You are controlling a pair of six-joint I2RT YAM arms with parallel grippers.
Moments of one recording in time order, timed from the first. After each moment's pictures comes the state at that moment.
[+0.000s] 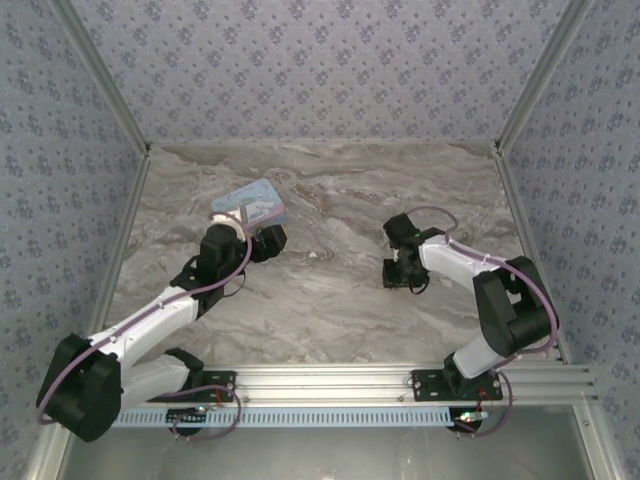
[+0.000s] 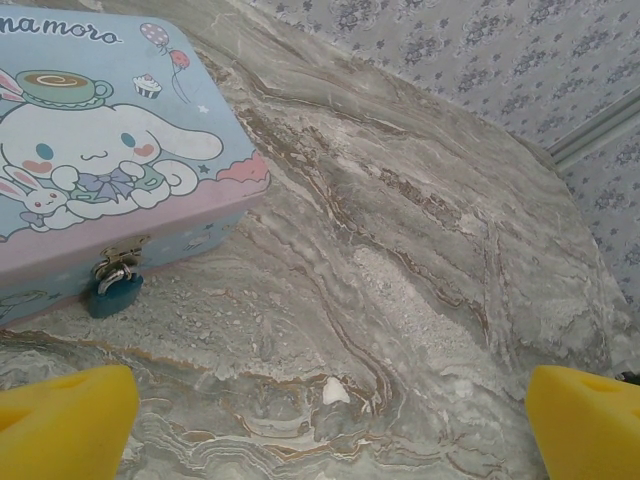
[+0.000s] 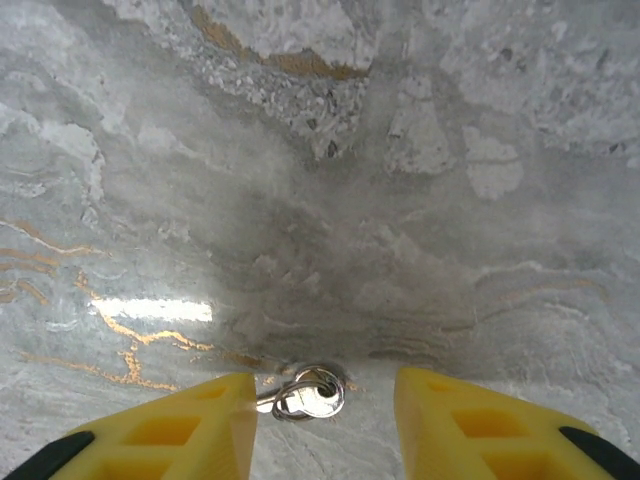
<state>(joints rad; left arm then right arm) -0.52 1.09 0.53 0.14 -0.02 -0.66 0.43 1.56 0.86 -0.71 0.02 0.37</state>
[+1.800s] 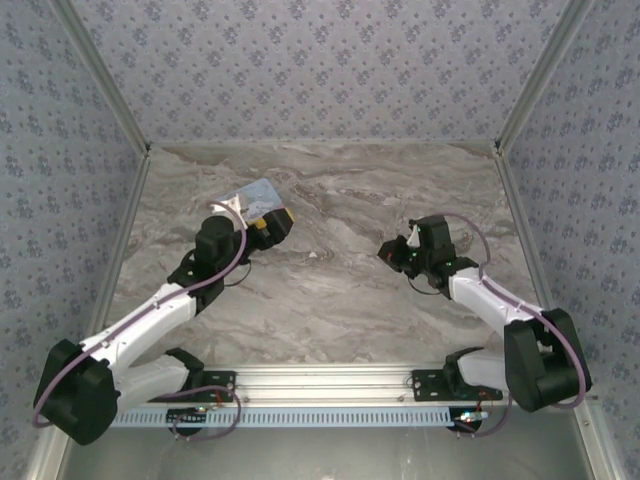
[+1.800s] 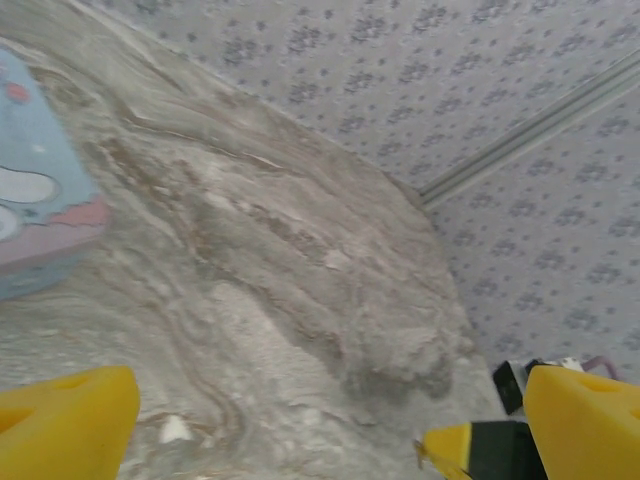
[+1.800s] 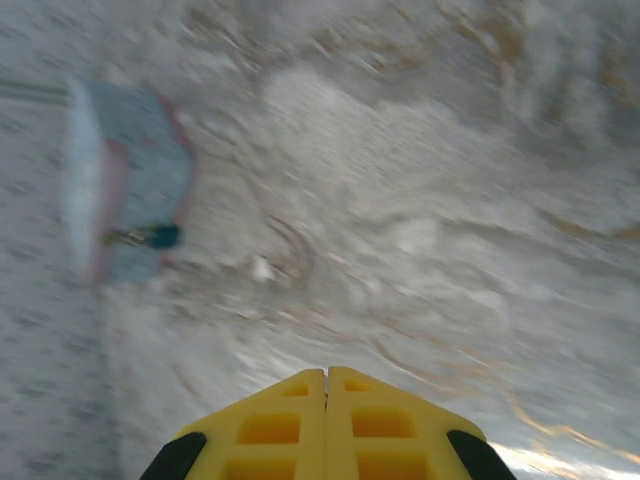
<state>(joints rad) -0.56 1.08 0.63 0.21 0.08 -0.85 0.30 1.23 0.57 -0.01 -0.42 0.93</state>
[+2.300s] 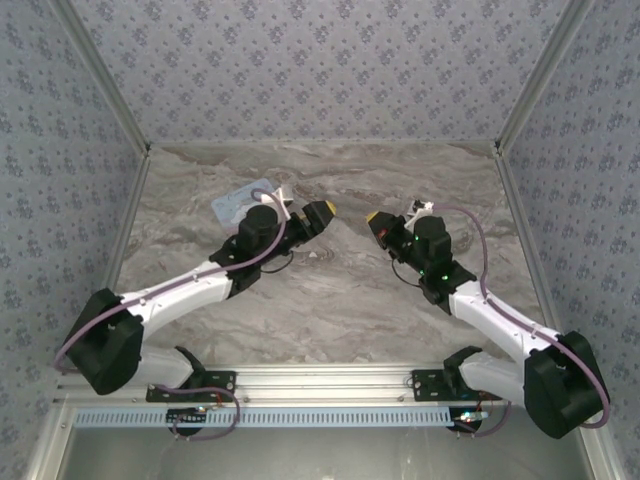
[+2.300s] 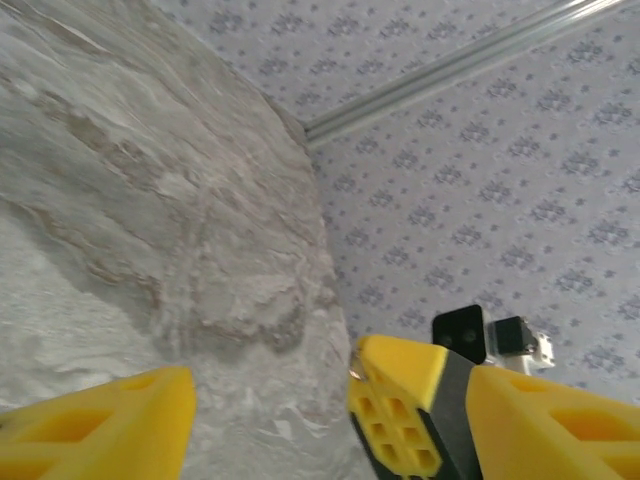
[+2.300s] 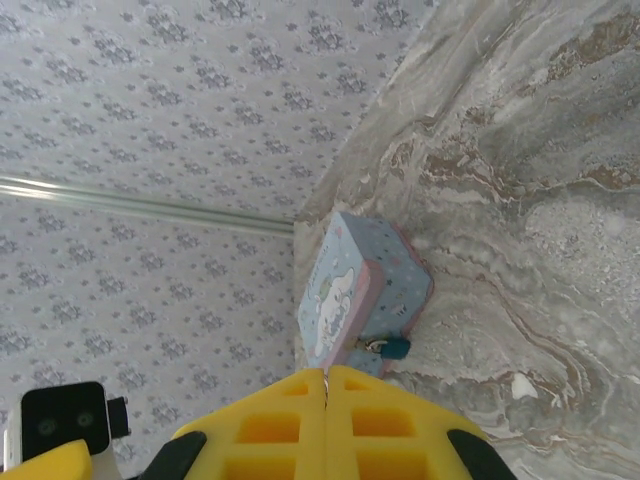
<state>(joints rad) -0.77 1.36 0.82 0.37 0.10 -1.12 0.48 1.10 0.57 0.32 -0.13 1.24</state>
